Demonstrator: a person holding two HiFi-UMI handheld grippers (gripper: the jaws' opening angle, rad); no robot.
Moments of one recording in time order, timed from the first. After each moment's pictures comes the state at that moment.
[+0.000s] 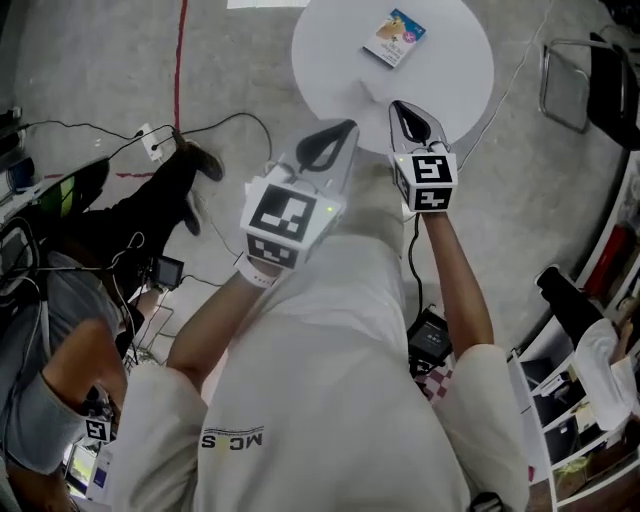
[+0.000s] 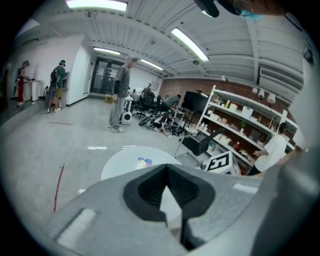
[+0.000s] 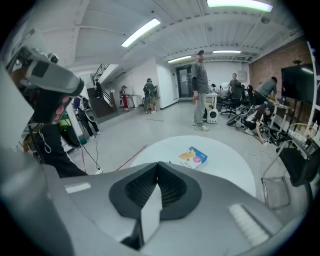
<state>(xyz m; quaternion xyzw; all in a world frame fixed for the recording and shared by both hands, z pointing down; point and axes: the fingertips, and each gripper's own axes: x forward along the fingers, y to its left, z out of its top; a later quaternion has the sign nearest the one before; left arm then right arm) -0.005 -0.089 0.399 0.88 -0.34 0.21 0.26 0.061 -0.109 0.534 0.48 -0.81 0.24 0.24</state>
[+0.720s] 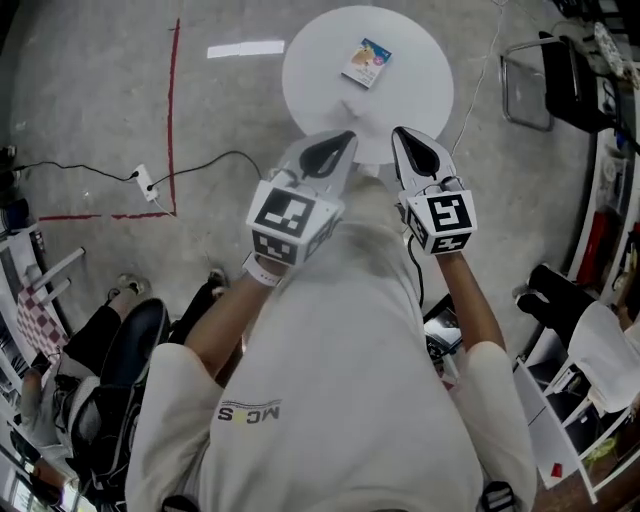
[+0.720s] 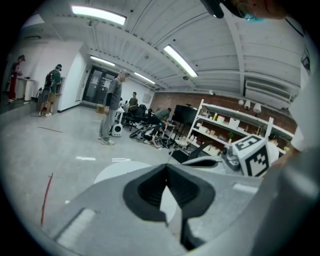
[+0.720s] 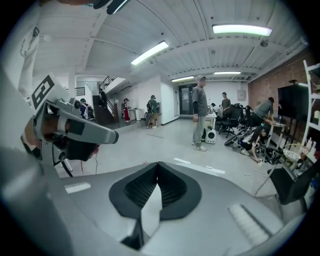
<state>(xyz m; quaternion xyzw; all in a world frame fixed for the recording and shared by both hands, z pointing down) -0.006 -0.047 0.311 0.91 -0.31 0.14 0.23 0.059 -0.049 0.354 0.50 -0.83 0.16 0.19</state>
